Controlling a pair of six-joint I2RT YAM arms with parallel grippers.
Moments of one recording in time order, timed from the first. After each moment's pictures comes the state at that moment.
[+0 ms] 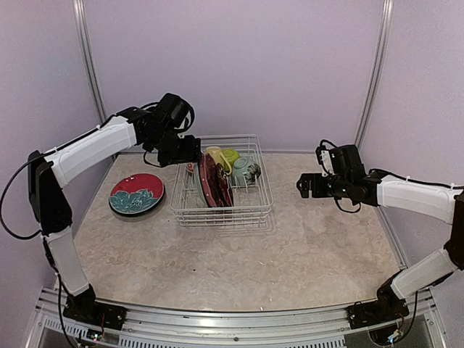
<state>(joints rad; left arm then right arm) -0.62 1.83 1.80 -0.86 -0.15 -0.50 0.49 1.38 0.90 -0.15 0.12 0.29</state>
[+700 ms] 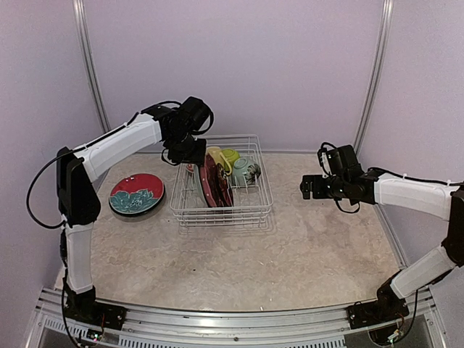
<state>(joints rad) -0.66 2.07 2.07 -1.02 -0.32 -0.45 0.49 1.40 0.91 -0.20 0.20 0.32</state>
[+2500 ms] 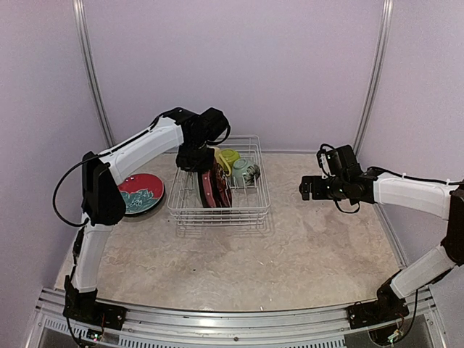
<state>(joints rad) -0.71 2.29 2.35 -1.28 -0.44 -0.60 0.49 1.42 0.93 -0.23 0.19 0.33</state>
